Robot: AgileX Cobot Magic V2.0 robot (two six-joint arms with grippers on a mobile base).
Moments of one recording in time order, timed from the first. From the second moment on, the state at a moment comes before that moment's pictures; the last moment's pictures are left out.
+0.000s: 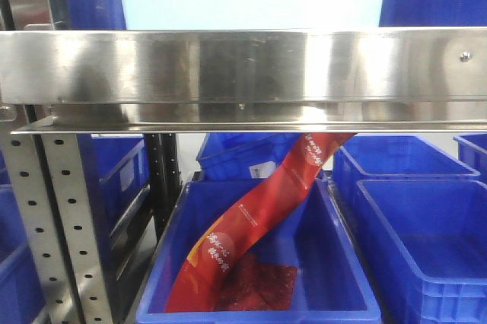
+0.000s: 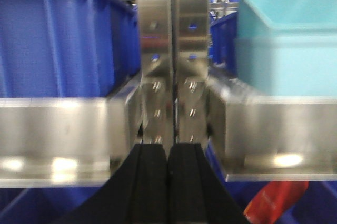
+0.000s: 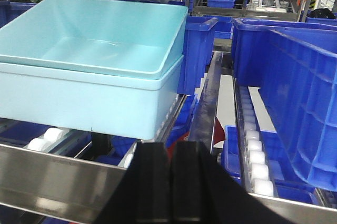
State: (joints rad) left arm 0.01 0.02 -0.02 0.03 0.04 0.02; right arm 0.26 0.50 -0.52 -0.02 0.19 0.03
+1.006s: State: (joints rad) left arm 0.02 0.01 0.00 0.01 0.07 0.02; right arm 0.26 0.49 -0.52 -0.02 0.17 0.02
